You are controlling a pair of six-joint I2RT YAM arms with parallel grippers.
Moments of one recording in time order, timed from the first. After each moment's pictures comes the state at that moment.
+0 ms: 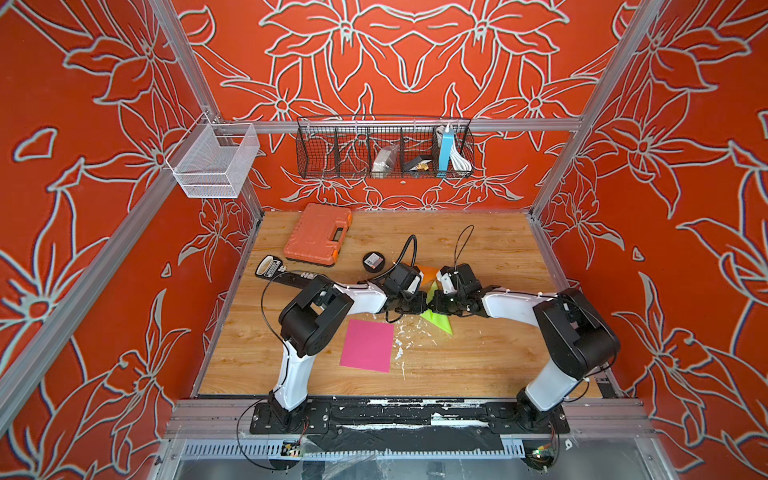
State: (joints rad) left arm -0.69 2.01 1.15 -0.01 0.37 -0.61; right arm 0.50 1.68 0.78 -0.09 -0.34 0.54
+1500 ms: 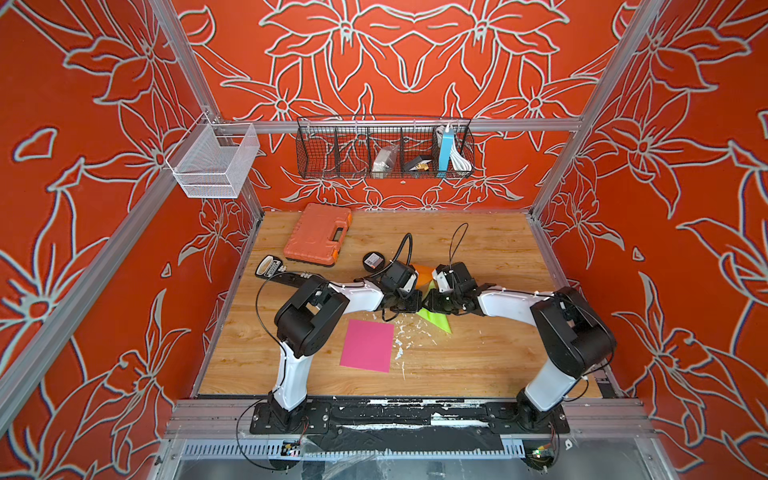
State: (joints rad) left arm -0.66 1.99 1.14 -0.07 0.36 -0.60; right arm 0.53 1.70 0.82 -0.10 -0.32 0.55
